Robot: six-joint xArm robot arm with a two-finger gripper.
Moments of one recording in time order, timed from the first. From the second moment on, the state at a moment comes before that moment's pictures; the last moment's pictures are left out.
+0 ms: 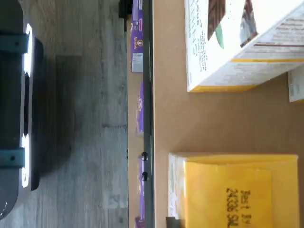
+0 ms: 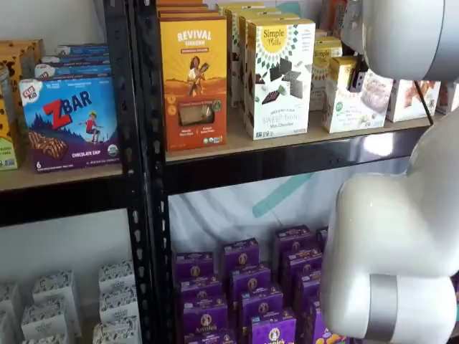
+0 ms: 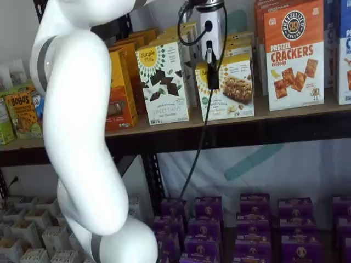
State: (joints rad) arm -0.44 -0.24 -1.44 0.15 1.60 -1.99
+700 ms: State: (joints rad) arm -0.47 -0.33 -1.41 0.15 1.71 -2.00
